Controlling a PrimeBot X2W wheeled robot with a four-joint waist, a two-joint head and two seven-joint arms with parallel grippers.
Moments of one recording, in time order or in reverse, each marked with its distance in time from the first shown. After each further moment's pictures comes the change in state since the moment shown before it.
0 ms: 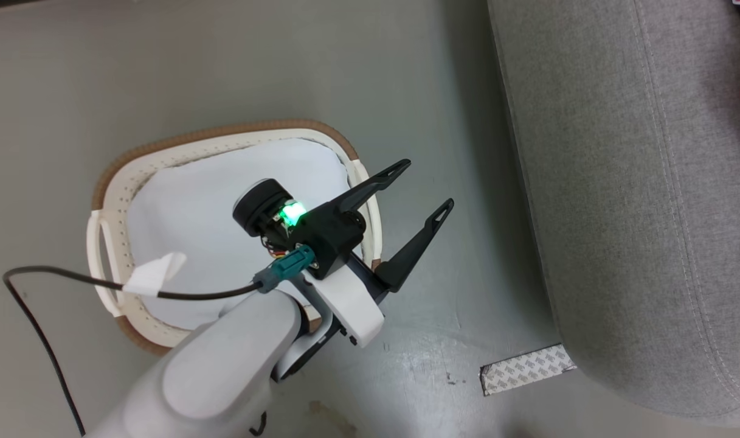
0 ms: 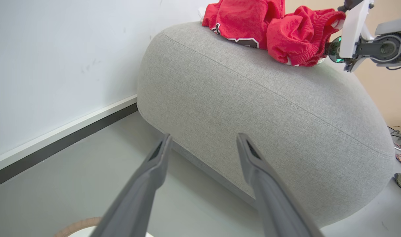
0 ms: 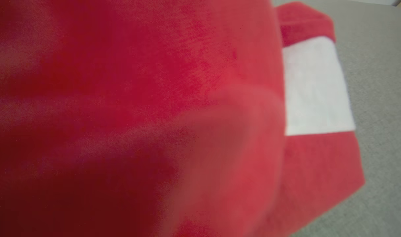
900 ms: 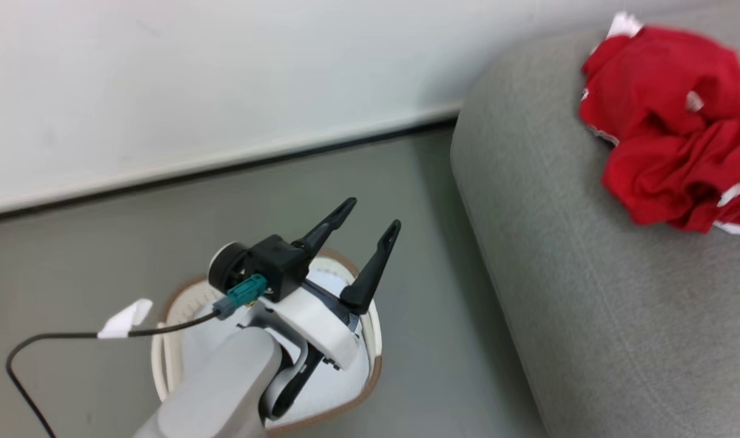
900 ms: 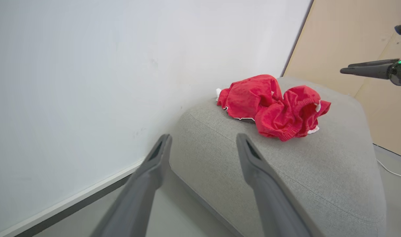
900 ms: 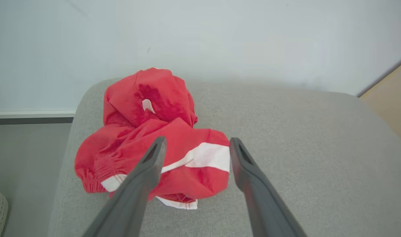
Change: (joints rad) left arm 0.150 -0.046 0.093 0.120 -0.116 0.041 -0.099; right arm 0.035 -0.190 0.317 -0.143 0.066 0.000 0.171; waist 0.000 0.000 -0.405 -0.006
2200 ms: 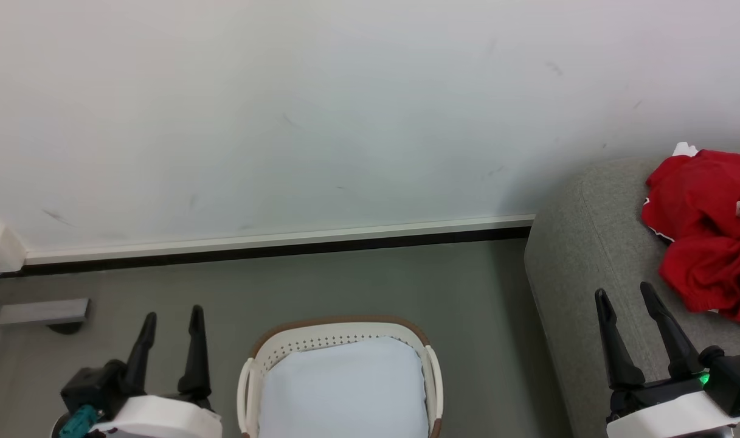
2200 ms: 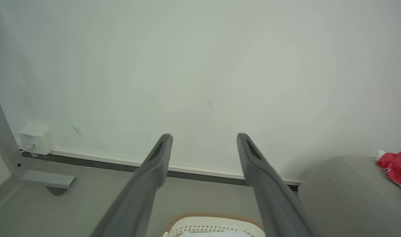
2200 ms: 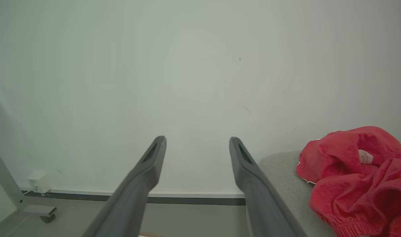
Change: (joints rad) left arm 0.507 -0.101 0.680 -0.067 0.137 0.040 -0.006; right arm 0.662 0.589 -0.355 -0.487 -0.402 0.000 -0.386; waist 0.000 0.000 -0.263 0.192
